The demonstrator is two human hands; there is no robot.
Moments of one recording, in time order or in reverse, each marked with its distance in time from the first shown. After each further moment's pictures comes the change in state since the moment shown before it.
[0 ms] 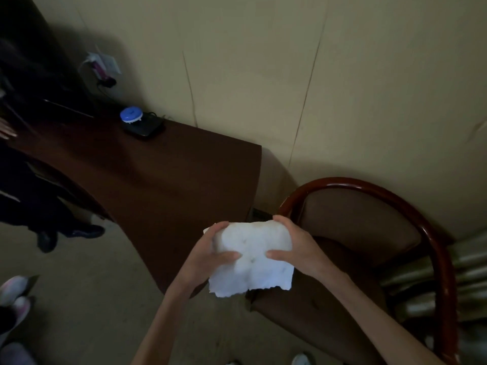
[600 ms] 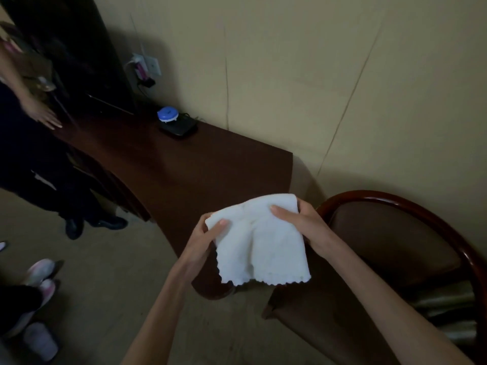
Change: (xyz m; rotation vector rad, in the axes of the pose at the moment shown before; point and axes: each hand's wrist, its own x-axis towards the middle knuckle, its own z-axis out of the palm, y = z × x) left_hand -0.010 -0.011 -0.093 -0.508 0.196 -0.068; right_hand 0.054 -0.100 0.033 0.619 -0.044 0.079
